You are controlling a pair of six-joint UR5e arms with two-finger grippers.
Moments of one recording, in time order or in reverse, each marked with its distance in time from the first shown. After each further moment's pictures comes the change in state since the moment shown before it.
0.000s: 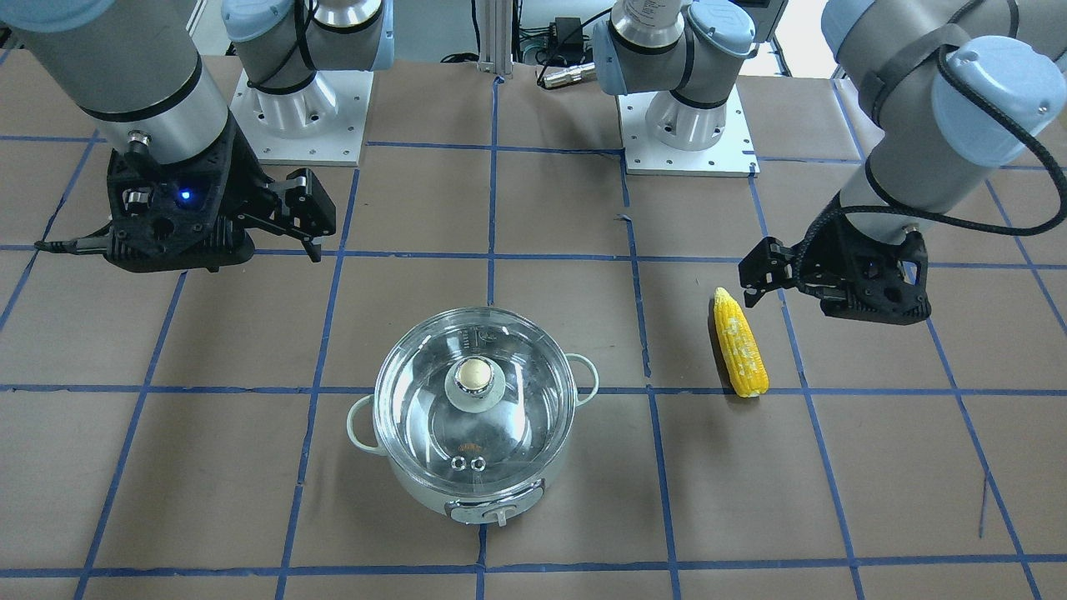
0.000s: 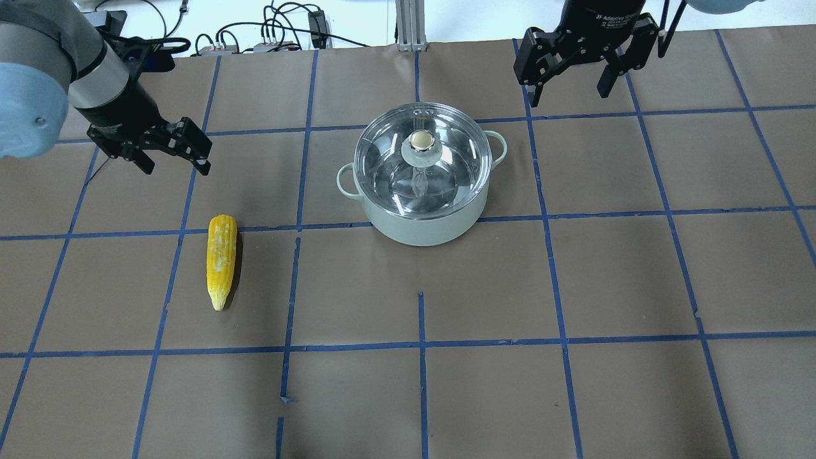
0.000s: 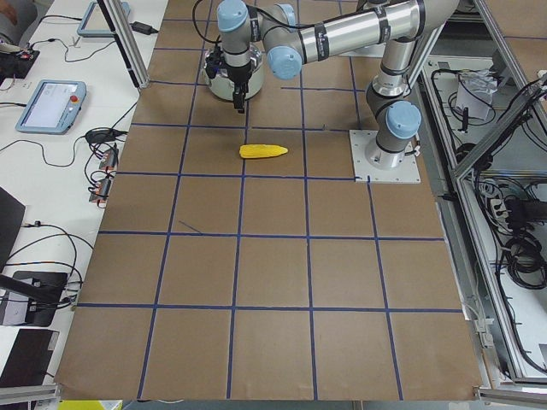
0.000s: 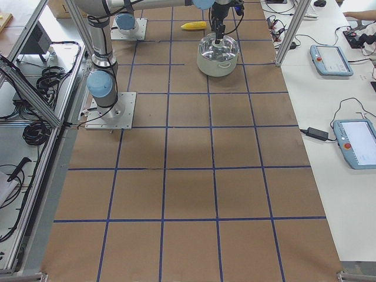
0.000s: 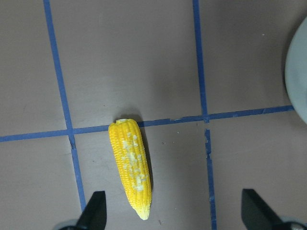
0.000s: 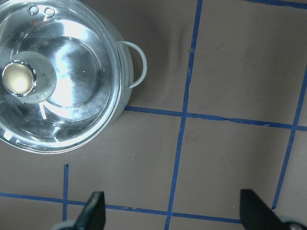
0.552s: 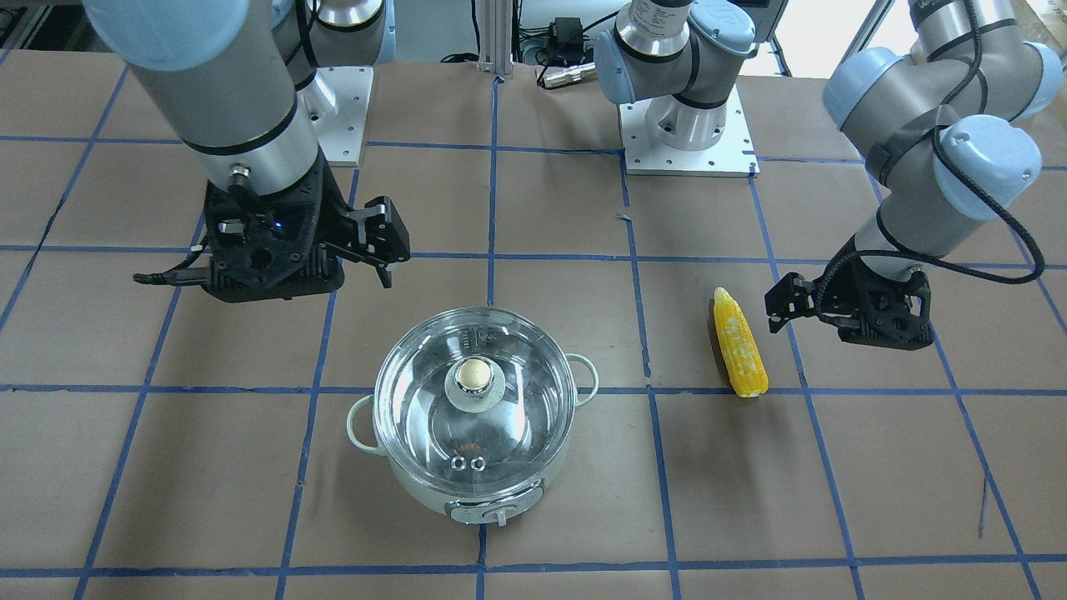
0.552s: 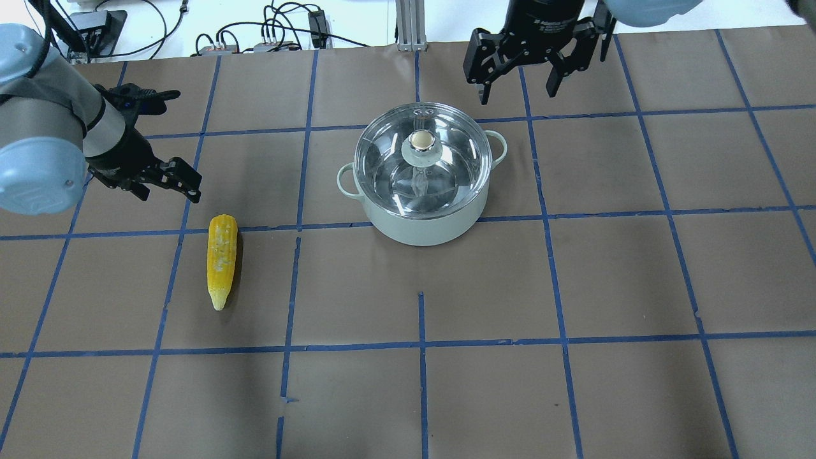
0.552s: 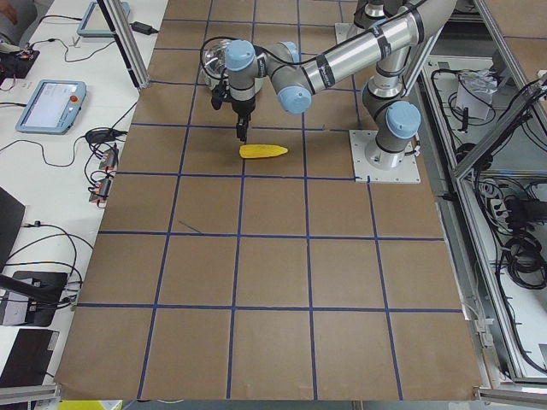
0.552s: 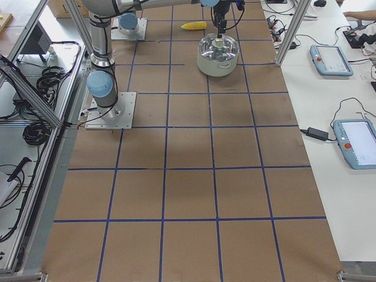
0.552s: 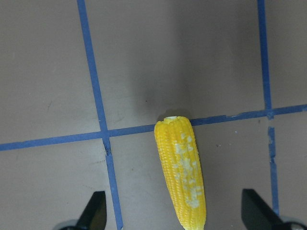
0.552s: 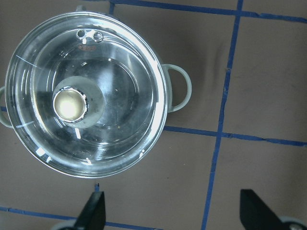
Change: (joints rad) left arm 0.080 -0.022 -0.198 0.276 0.003 0.078; right arm 0.110 0.085 -0.047 -0.065 0.028 0.120
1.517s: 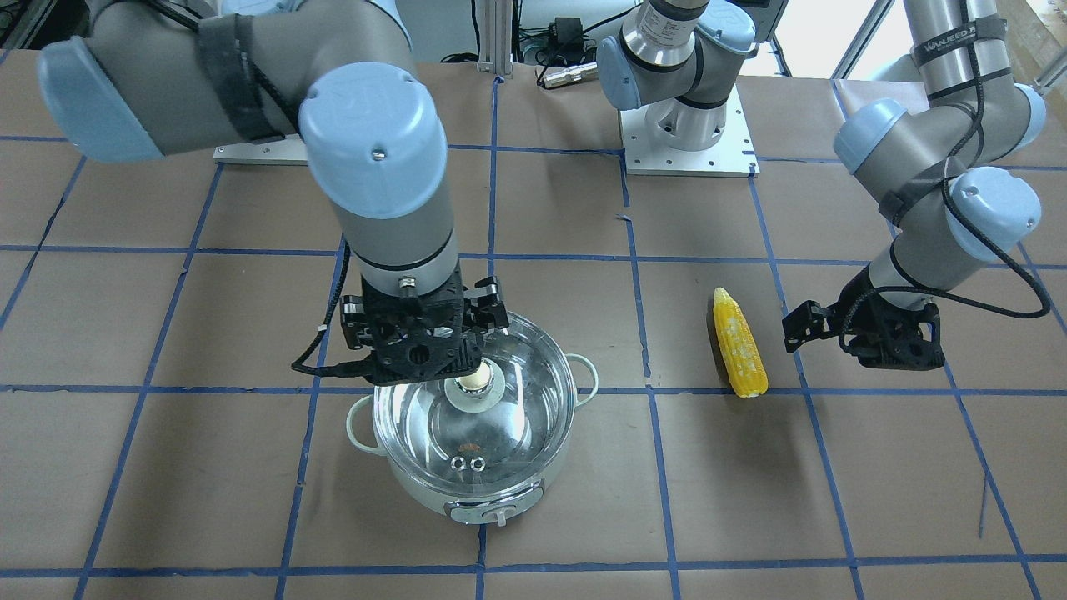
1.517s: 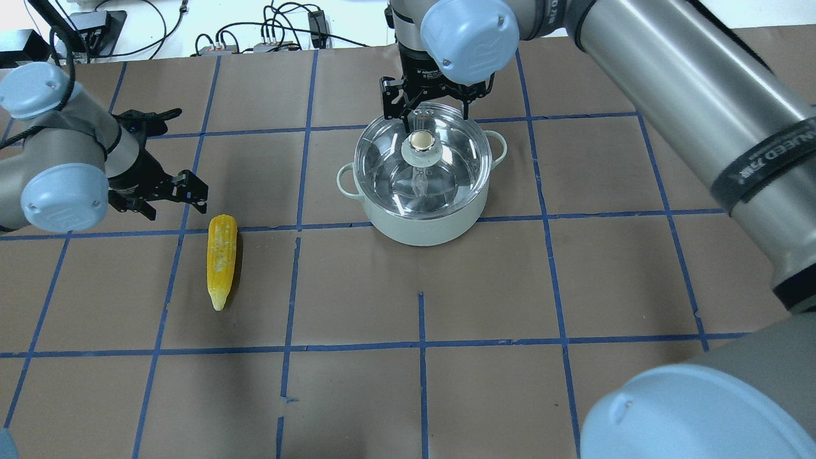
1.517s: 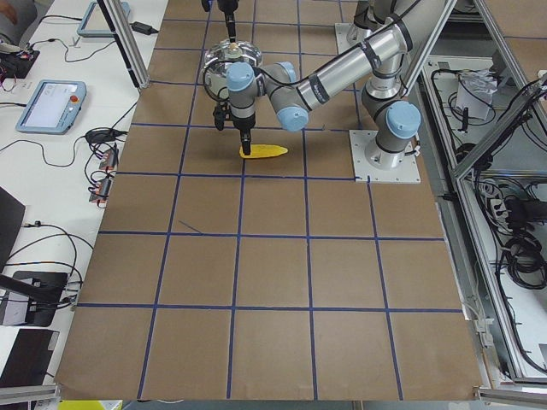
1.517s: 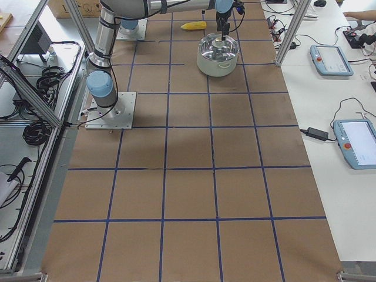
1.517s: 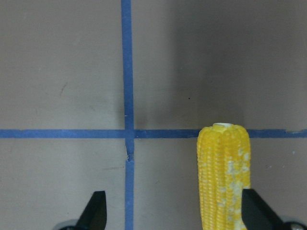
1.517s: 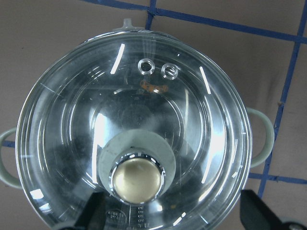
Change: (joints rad) left arm -0.042 -0.071 -0.031 0.090 0.031 -0.286; right arm 0.171 0.228 -0.077 -0.135 -0.130 0.118
